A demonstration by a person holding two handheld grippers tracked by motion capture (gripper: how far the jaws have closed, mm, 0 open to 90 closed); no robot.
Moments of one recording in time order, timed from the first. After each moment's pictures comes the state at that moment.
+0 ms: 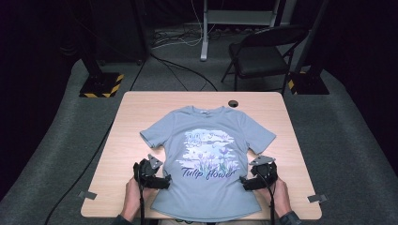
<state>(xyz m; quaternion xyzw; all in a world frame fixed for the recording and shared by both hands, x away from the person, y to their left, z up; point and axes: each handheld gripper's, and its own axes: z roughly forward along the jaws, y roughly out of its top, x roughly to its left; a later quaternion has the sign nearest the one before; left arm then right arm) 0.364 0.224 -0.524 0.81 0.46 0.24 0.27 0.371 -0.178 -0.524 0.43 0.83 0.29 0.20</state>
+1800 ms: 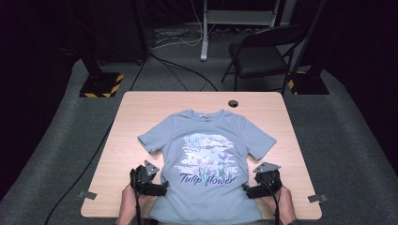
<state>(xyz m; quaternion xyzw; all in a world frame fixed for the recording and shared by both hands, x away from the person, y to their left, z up) 0.344 0.232 -0.526 0.82 0.46 0.23 0.27 0.349 -0.187 -0.527 0.42 0.84 0.30 0.19</state>
